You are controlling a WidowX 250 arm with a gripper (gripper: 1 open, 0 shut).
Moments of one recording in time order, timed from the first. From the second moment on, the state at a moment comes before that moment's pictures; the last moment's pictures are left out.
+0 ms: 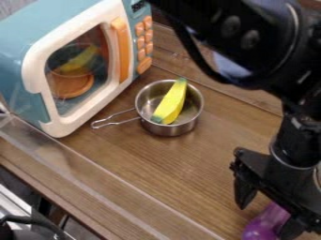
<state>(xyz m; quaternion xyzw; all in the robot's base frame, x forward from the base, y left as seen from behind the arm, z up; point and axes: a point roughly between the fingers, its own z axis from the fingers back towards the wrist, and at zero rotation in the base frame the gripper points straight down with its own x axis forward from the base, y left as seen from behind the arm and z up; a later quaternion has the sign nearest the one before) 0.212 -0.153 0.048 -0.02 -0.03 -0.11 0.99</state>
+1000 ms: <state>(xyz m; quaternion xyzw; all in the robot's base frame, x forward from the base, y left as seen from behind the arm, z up) 0.219 -0.144 0.048 -0.03 -0.03 -0.07 1.00</state>
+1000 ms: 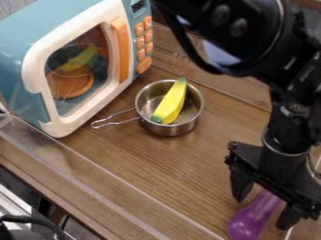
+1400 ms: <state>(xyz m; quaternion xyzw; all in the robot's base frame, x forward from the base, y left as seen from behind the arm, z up) 0.210 -0.149 0.046 -0.04 -0.03 -0.08 1.00</state>
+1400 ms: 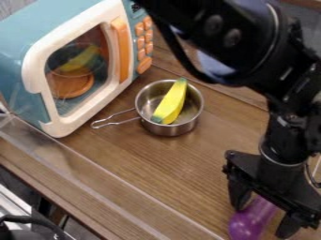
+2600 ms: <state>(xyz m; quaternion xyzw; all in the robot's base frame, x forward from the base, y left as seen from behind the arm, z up) 0.243 -0.149 0.094 -0.04 -0.03 -0.18 0.98</state>
